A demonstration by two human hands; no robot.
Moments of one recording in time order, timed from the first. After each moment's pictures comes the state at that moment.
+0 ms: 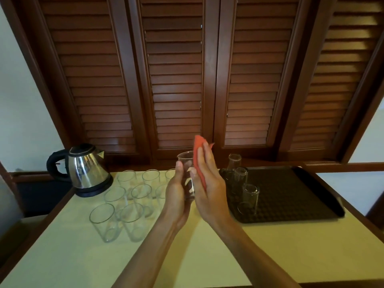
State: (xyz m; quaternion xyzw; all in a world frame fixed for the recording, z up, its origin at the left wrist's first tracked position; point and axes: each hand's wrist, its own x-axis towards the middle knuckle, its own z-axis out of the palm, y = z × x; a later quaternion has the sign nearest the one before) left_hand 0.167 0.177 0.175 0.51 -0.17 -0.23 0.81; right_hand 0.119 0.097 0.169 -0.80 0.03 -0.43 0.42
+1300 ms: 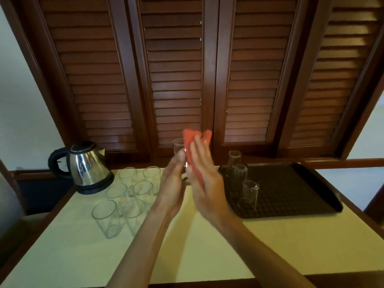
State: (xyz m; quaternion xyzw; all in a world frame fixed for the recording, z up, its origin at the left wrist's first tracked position) left_hand 0.171 0.188 0.195 0.53 -0.25 -0.19 0.79; right_hand 0.115 0.105 0.176 -0.79 -0.05 -0.44 0.42
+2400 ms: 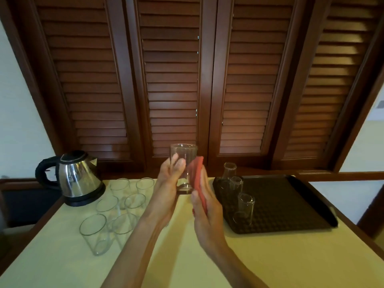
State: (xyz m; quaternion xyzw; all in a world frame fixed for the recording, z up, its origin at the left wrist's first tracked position) left_hand 0.193 0.183 0.194 0.54 -0.26 -0.18 0.78; right_hand 0.108 0.106 0.148 -0.73 -0.03 -0.42 0.54
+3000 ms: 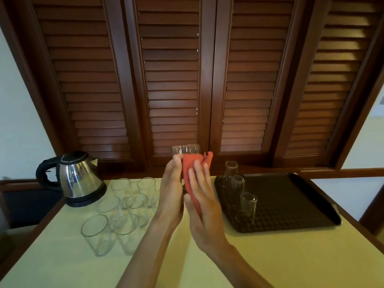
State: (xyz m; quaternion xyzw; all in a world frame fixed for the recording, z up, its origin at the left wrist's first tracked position) left_hand 0.178 0.174 0.197 0.52 -0.22 -0.17 0.80; right_hand 0.109 0.112 0.157 -0.81 -0.04 -0.44 0.40
